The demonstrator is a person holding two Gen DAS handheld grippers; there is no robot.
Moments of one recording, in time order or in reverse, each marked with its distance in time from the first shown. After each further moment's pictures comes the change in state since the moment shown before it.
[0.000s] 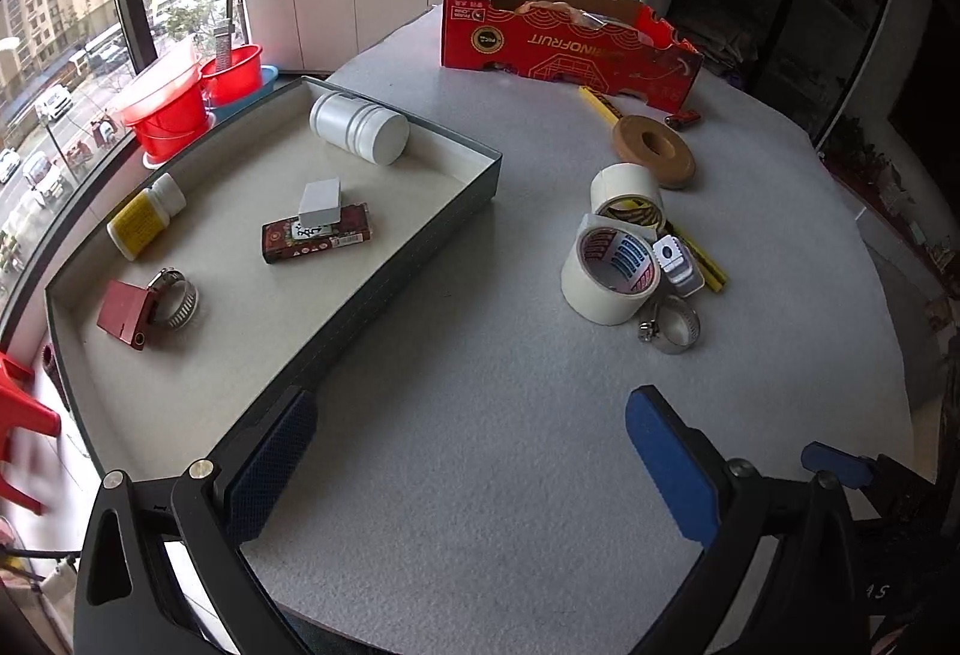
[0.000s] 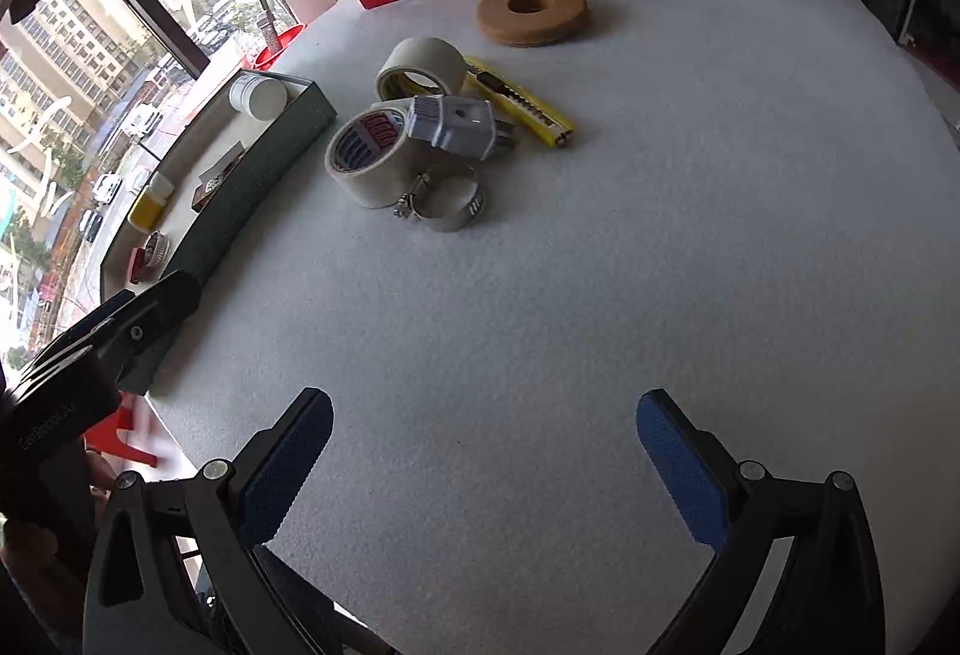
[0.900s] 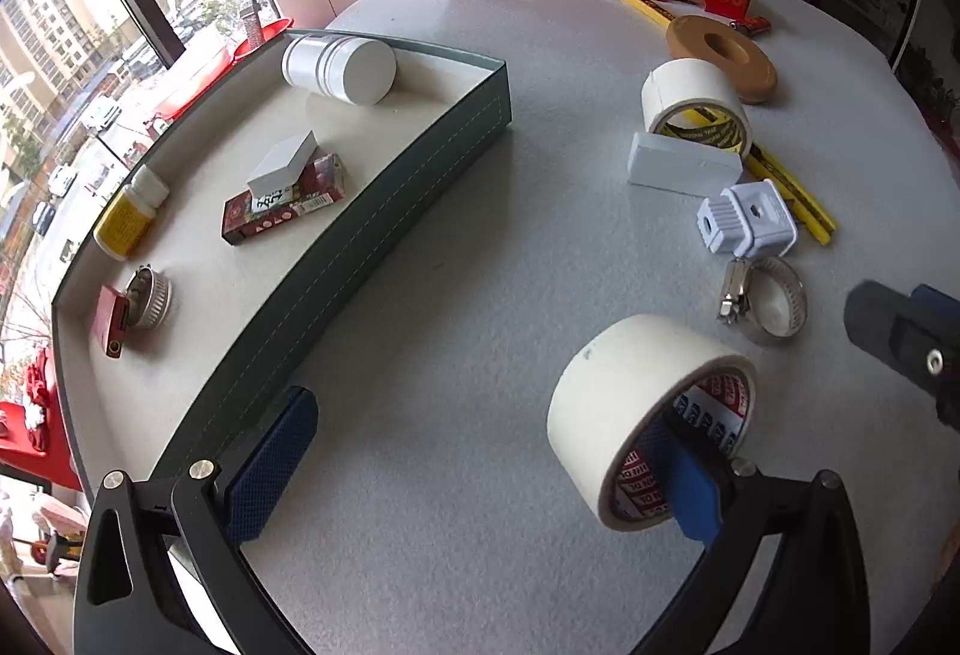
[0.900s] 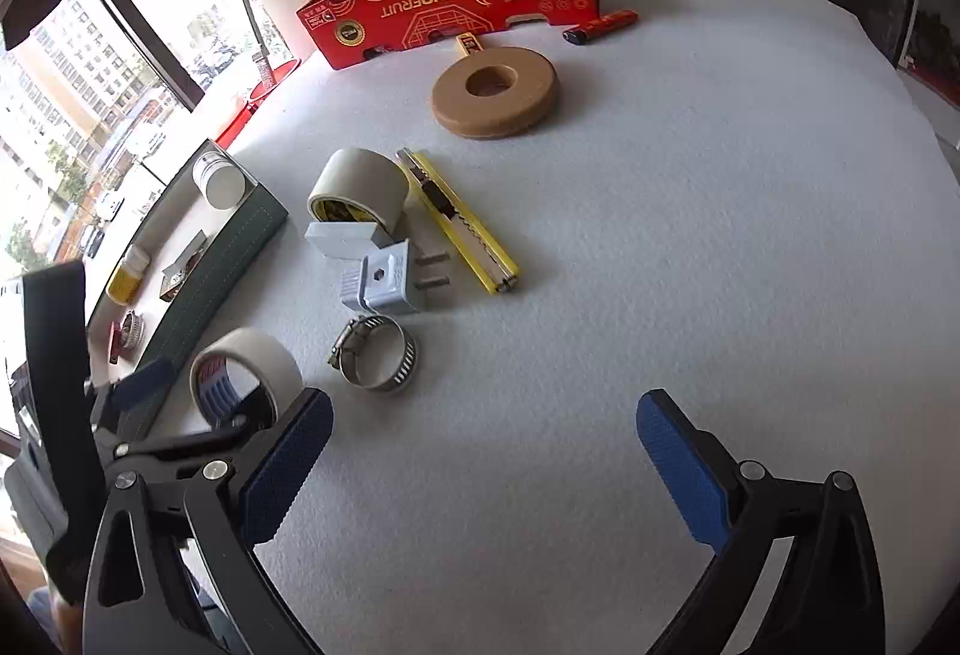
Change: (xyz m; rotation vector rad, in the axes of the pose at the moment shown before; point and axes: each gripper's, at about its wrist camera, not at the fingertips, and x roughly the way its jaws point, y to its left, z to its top) left arm 0.061 -0.018 0.001 0.041 0.145 0.208; right arm 0.019 0.003 0.077 -0.091 -0.075 0.004
